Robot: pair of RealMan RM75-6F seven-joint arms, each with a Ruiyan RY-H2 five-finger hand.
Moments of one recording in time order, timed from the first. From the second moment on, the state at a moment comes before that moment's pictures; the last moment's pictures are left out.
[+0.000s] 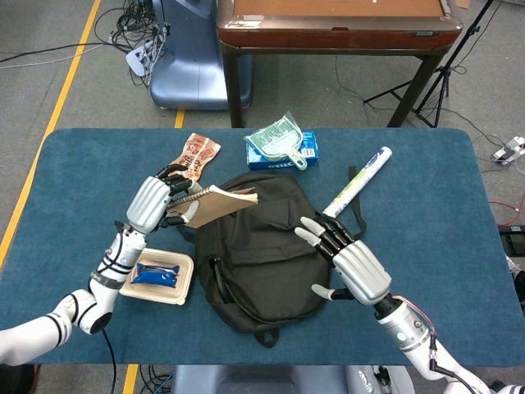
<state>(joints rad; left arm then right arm) -0.81 -1.56 -0.21 -1.11 1.52 1.34 -0.44 0.51 -1.19 0.02 -1.97 -1.60 1.30 -0.07</state>
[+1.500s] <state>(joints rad) -0.40 -1.26 -0.05 -1.59 1.38 1.52 0.03 0.30 -1.03 0.04 -1.88 -1.34 1.34 -0.10</state>
